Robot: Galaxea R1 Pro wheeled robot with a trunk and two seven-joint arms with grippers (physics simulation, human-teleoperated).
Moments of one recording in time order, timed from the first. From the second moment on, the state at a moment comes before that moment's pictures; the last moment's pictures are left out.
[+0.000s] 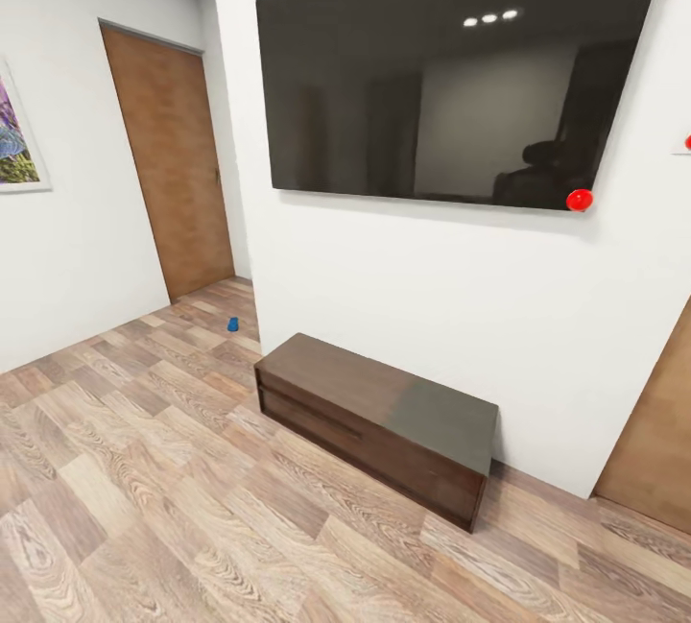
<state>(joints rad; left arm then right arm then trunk) -0.11 0.05 0.01 -0.55 -0.03 -0.04 -0.29 0.00 -0.25 -0.03 -0.50 -0.19 -0.08 0.57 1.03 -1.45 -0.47</state>
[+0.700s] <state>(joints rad) -0.11 0.05 0.01 -0.55 -0.03 -0.04 -0.29 0.00 -0.25 -0.03 -0.50 -0.19 -0.08 0.57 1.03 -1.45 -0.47</state>
